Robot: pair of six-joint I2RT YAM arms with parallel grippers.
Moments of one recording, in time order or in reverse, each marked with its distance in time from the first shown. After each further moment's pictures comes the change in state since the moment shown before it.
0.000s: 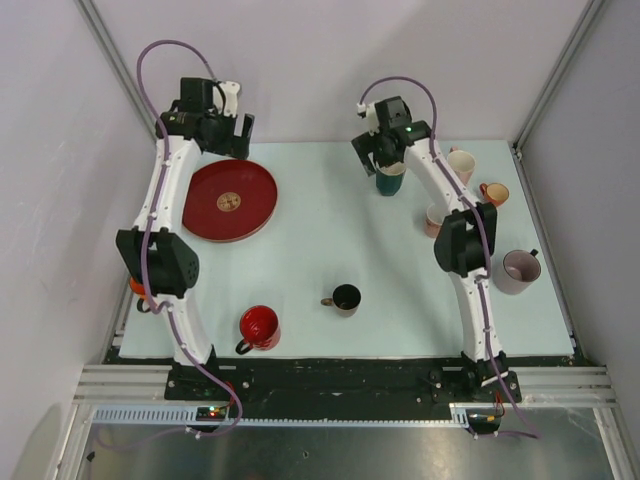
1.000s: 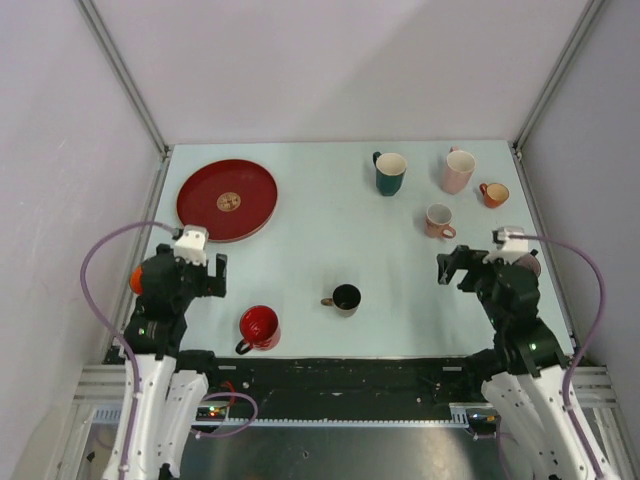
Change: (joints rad) left arm 0.061 -1.435 -1.503 0.325 -0.015 -0.020; right arm -0.081 -1.903 -1.821 0.428 0.047 0.468
